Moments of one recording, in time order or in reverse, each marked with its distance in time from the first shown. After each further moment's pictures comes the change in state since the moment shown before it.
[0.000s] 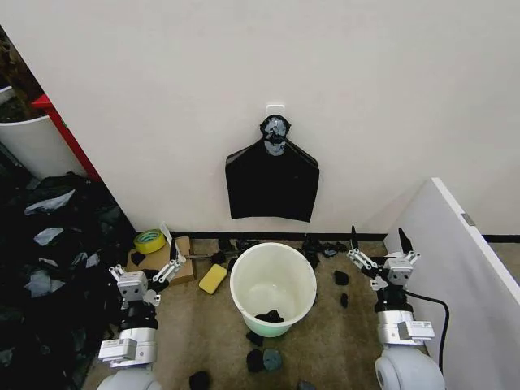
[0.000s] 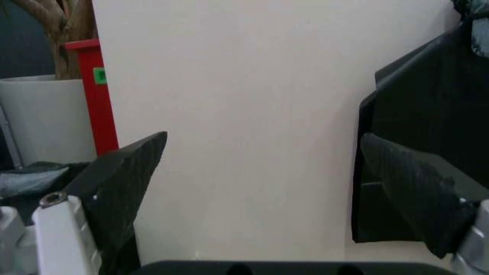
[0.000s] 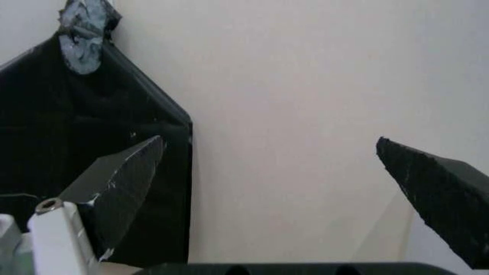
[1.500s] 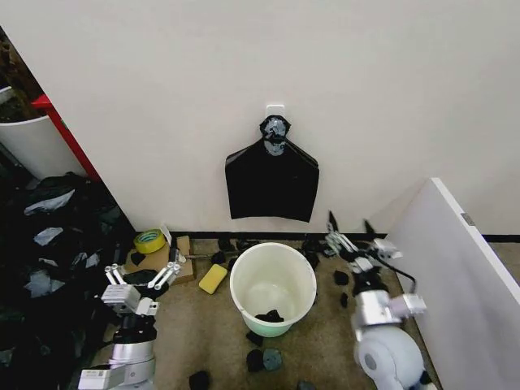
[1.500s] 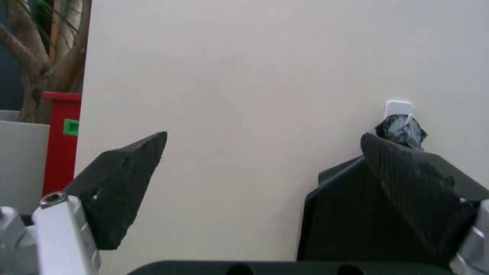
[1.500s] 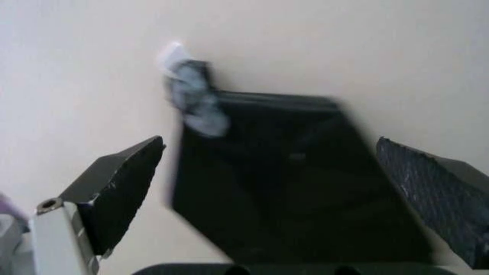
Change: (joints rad) left arm 0.055 -0.117 -0.057 -0.053 -0.148 -0.248 0.255; right arm 0.234 -0.115 -0.256 0.054 0.806 -0.206 -0.008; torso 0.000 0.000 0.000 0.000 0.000
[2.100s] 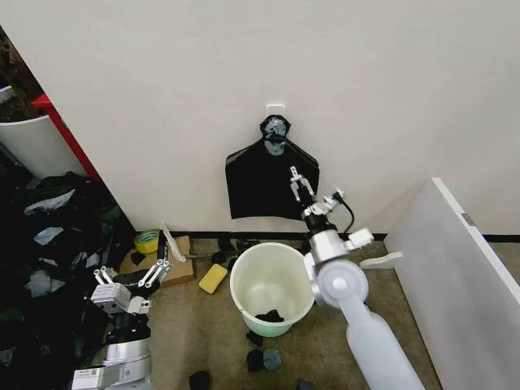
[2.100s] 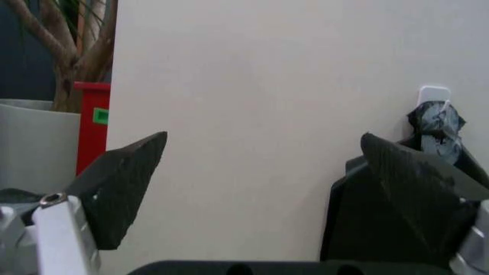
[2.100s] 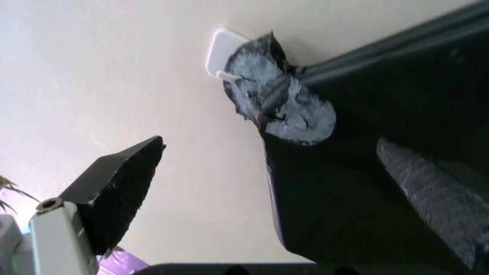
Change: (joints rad) left arm 0.014 0.003 -0.009 -0.004 0.021 0.034 -0.075; right arm 0.381 0.102 -0.131 -0.262 0.413 -0.033 -0.057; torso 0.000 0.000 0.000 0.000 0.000
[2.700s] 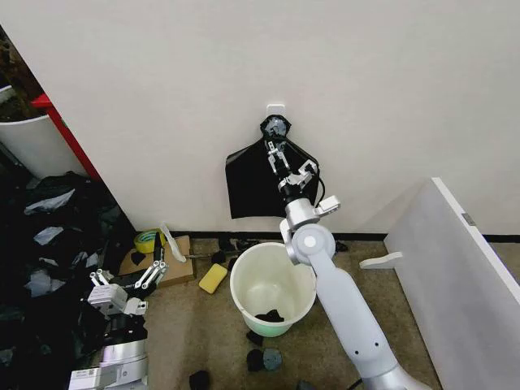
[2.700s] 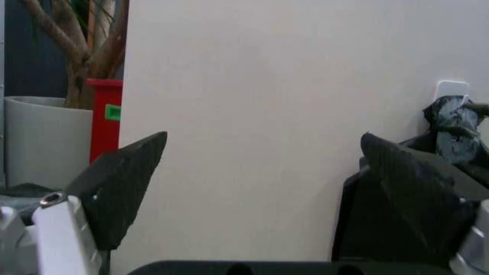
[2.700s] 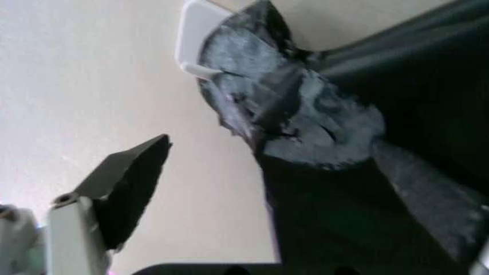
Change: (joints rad) left arm 0.003 0.010 -0.009 -0.003 -0.003 0.014 -0.031; right arm 0.202 0.096 -0.015 -0.258 -0.007 0.012 -0.070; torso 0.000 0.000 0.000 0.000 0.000
